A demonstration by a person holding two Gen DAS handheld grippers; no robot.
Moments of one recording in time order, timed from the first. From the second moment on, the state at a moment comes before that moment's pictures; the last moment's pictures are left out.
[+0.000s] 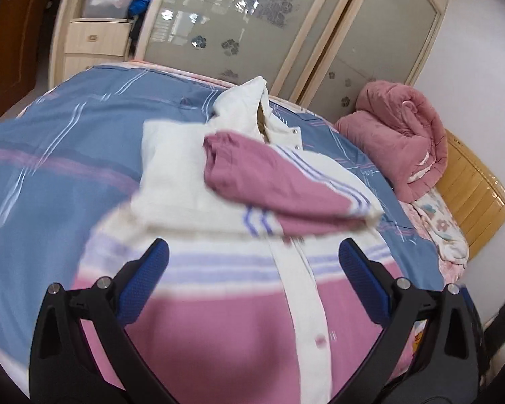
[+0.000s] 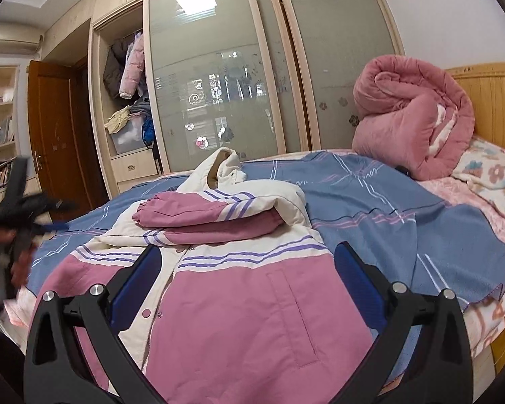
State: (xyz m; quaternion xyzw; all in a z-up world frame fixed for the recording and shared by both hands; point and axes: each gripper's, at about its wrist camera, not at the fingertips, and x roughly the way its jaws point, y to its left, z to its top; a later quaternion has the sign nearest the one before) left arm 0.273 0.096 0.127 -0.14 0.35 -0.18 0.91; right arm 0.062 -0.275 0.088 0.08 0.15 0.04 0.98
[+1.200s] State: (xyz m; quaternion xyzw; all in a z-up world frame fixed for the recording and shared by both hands) left arm 0.447 0.066 0.095 0.03 0.45 -0.07 0.89; right arm 0.093 -0.271 0.076 0.10 0.19 0.04 0.97
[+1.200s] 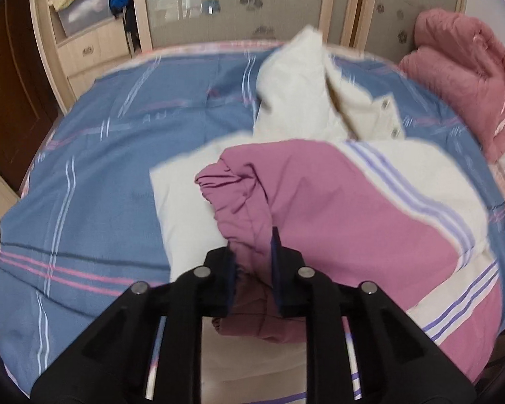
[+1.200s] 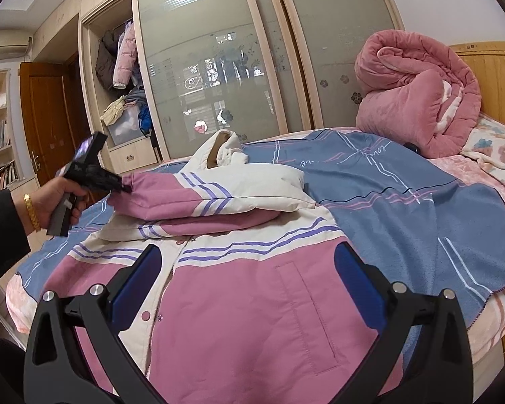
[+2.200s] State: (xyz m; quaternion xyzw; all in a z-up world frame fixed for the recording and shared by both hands) left arm 0.084 0.066 0.069 -0.02 0.23 0.01 0.97; right arm 0.085 -0.254 0.065 0.04 0.21 0.02 0.98
